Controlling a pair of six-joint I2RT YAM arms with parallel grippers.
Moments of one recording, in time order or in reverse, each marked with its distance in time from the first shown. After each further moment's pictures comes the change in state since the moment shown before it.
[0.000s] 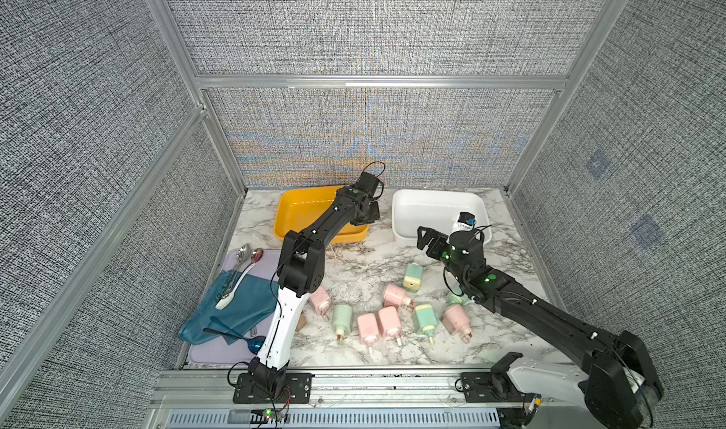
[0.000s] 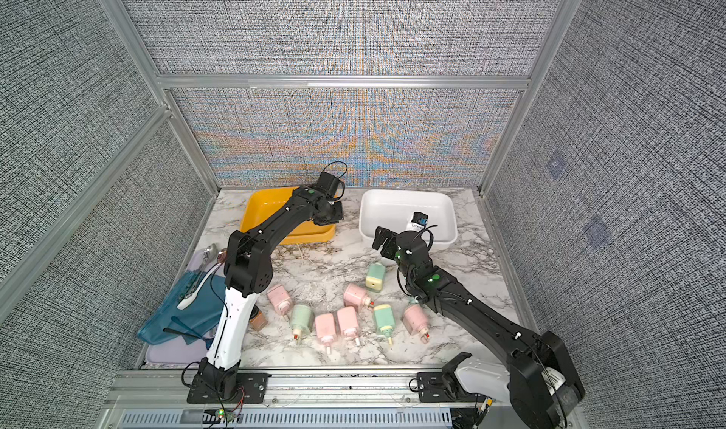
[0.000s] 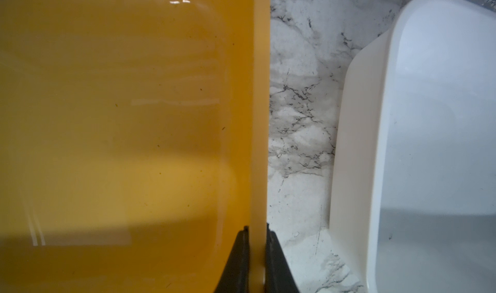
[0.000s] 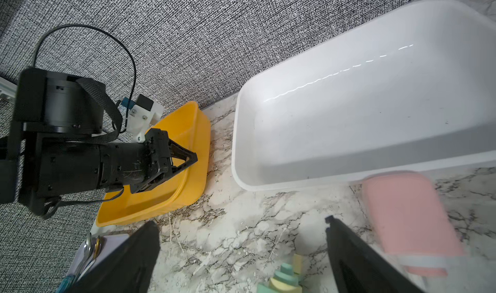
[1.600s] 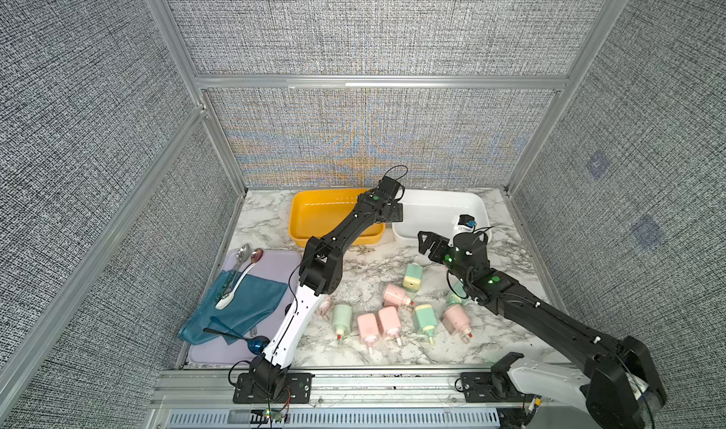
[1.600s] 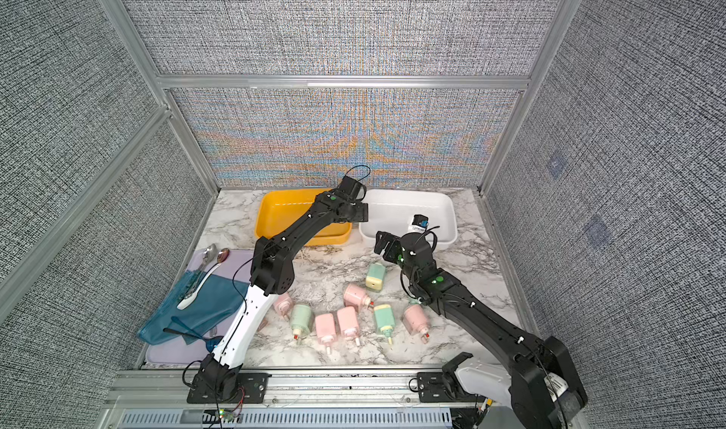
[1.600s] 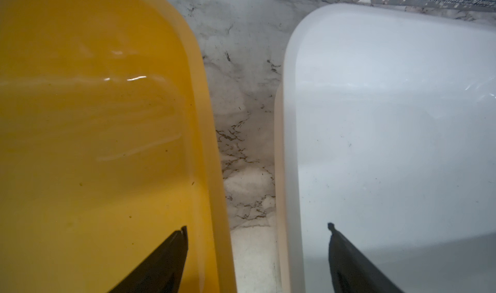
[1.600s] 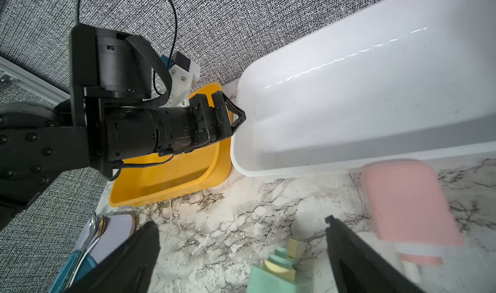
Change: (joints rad) left arm -0.090 0.237 0.309 0.045 -0.075 0.087; right arm -0.025 -0.023 -0.023 -0.021 -0.087 -0.019
